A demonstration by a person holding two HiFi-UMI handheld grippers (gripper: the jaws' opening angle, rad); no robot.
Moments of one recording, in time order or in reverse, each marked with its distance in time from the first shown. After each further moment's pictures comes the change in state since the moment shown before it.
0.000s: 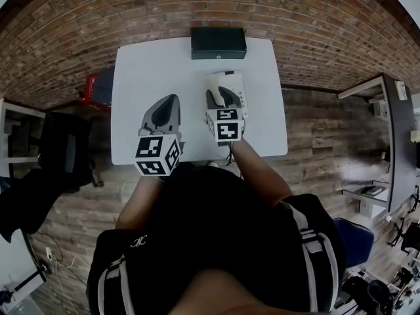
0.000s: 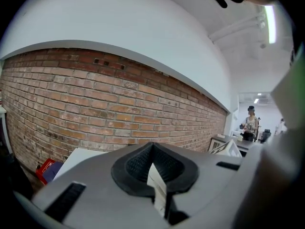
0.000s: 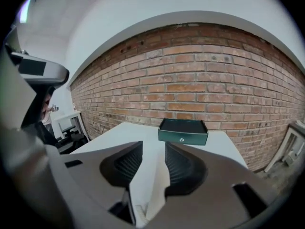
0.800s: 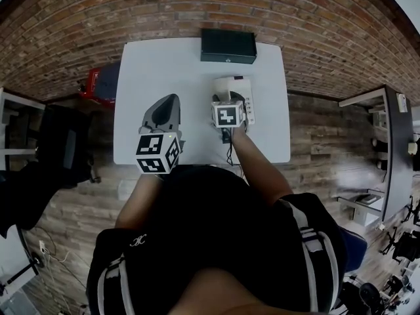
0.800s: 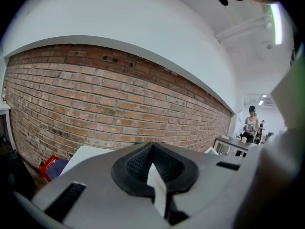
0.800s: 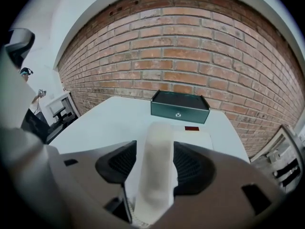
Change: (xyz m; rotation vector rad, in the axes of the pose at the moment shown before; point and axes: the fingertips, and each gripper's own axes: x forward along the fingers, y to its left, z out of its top) left arm 0.006 0.042 -0.006 -0.039 0.017 0.038; right arm 0.063 -0.016 -0.064 0.004 0.335 -0.073
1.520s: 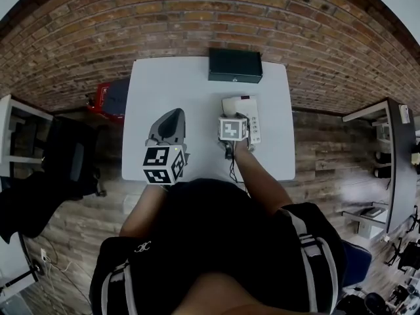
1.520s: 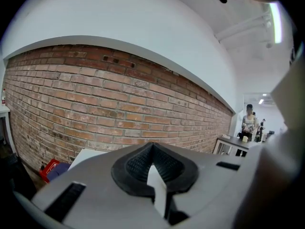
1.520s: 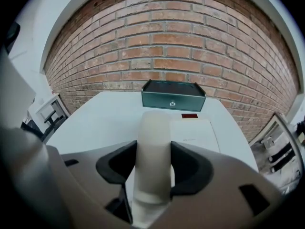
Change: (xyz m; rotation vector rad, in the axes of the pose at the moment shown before) left arm 0.008 0.018 0.008 0.012 -0.007 0.005; right arm 0.025 -0.008 -0.018 0.103 0.091 -0.063
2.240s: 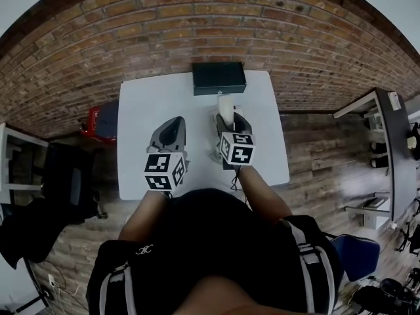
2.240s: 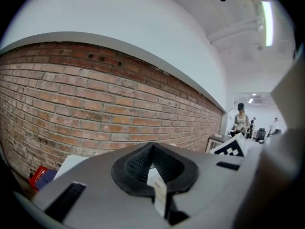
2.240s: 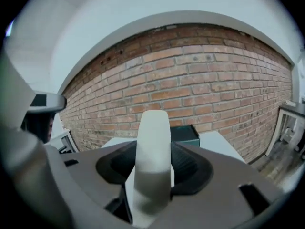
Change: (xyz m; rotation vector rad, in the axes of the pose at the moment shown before) left arm 0.030 -0.032 0.016 0.045 -0.007 -0.107; right arm -0.111 -0.013 0.086 0.105 -0.472 0.114
